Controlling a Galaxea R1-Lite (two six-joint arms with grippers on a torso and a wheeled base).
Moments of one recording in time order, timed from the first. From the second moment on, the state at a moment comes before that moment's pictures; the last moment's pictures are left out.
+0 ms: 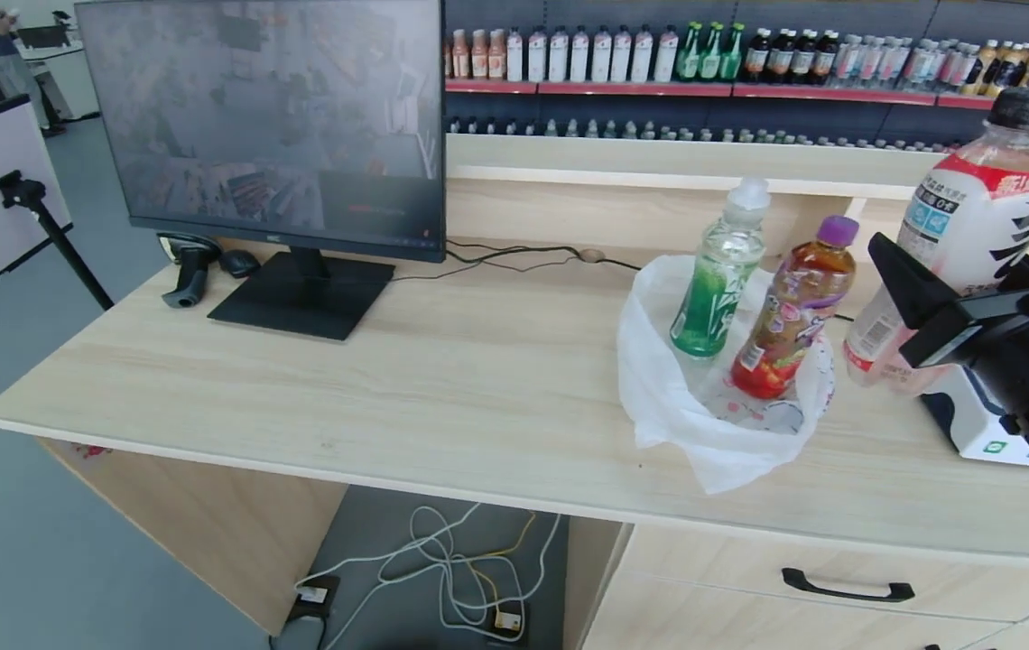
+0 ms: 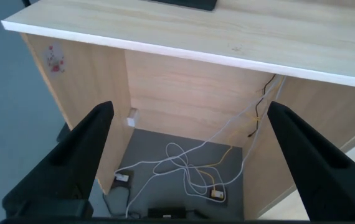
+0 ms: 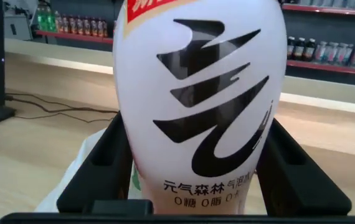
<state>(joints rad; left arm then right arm) 0.00 0.00 0.00 0.00 0.00 0.00 0.30 1.50 -0.39 -1.57 -0.13 -0.20</state>
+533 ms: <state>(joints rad) 0.00 0.00 0.00 0.00 0.00 0.00 0.30 1.53 -0.39 -1.57 -0.13 -0.19</state>
